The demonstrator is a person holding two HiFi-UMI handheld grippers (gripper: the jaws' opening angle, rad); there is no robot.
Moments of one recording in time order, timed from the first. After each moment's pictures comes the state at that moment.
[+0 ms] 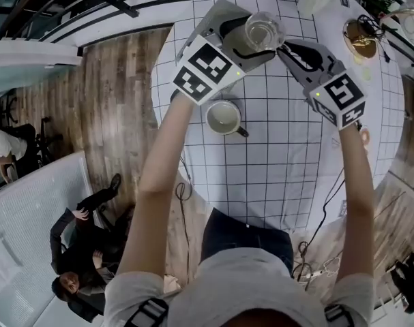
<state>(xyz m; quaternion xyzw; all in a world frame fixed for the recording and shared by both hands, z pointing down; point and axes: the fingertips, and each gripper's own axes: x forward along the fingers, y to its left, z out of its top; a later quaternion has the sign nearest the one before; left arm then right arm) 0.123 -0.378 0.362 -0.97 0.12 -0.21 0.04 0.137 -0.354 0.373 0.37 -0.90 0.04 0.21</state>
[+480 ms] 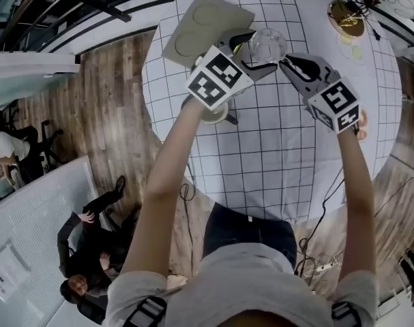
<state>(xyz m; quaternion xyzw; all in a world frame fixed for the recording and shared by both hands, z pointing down) 0.167 -0.310 0.411 -0.96 0.08 -0.26 0.00 0.180 -0.284 0.417 0.39 -0.89 0.09 0.23</state>
